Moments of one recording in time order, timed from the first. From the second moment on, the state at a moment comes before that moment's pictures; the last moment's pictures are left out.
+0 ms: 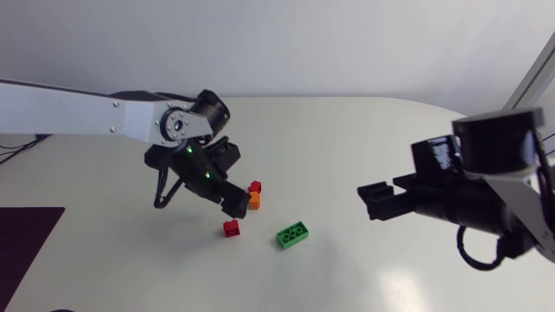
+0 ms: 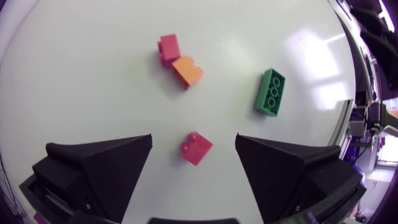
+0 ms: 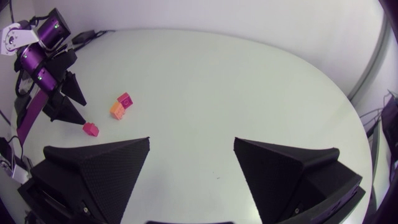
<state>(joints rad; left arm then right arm) -0.48 1.77 1.20 -0.75 0.16 0.16 0.40 0.97 0.64 -0.29 0.03 0.06</state>
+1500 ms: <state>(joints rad) -0.41 1.63 1.03 -0.70 0.18 0.35 0.67 1.79 1.01 -0.38 -0.01 -0.12</state>
